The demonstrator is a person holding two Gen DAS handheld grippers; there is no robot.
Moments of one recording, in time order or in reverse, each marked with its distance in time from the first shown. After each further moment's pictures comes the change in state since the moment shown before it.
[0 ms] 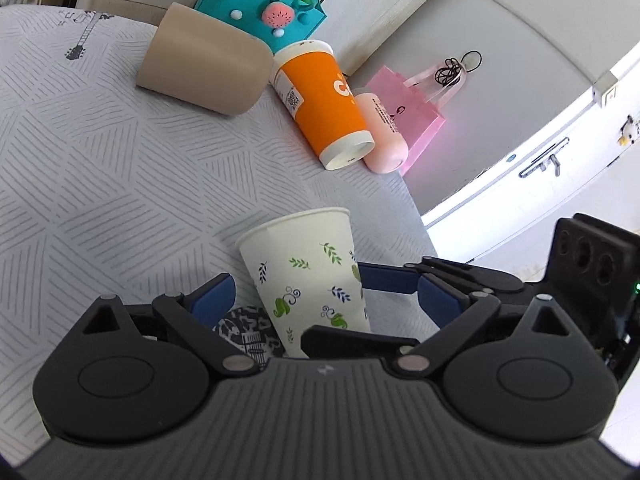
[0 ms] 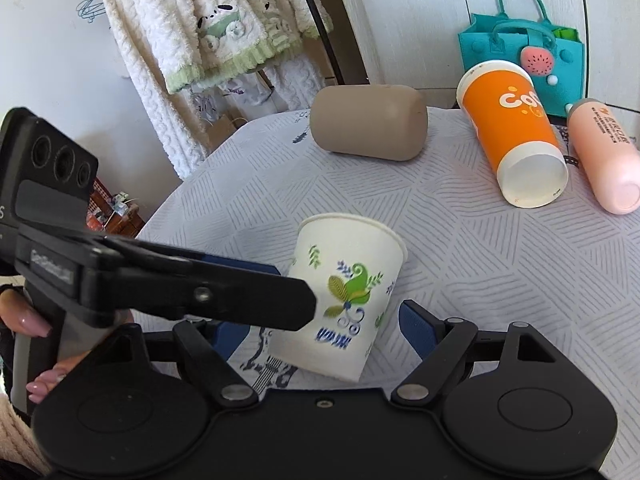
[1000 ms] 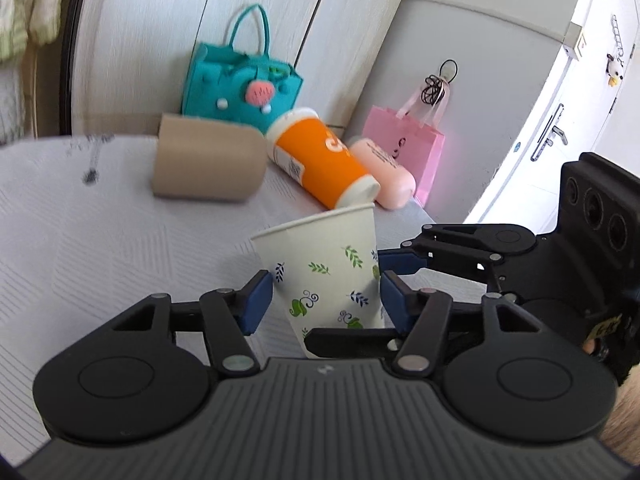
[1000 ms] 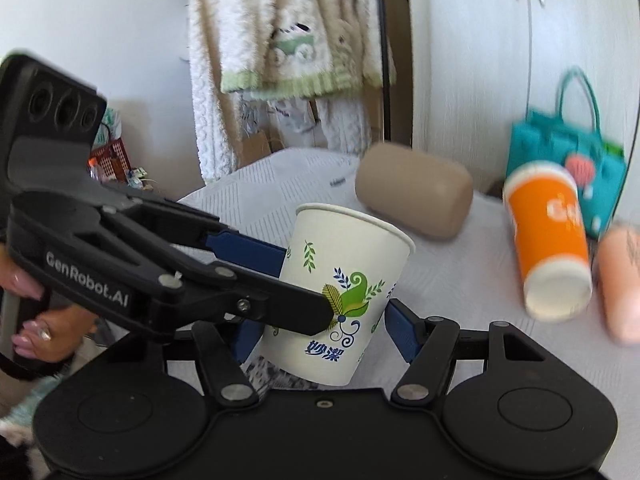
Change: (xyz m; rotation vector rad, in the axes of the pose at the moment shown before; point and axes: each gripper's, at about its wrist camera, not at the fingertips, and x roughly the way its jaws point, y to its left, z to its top) left arm -0.027 -0.016 -0.004 0.317 -0.192 0.118; right arm 0.007 0.028 0.005 -0.347 -0.151 -0.027
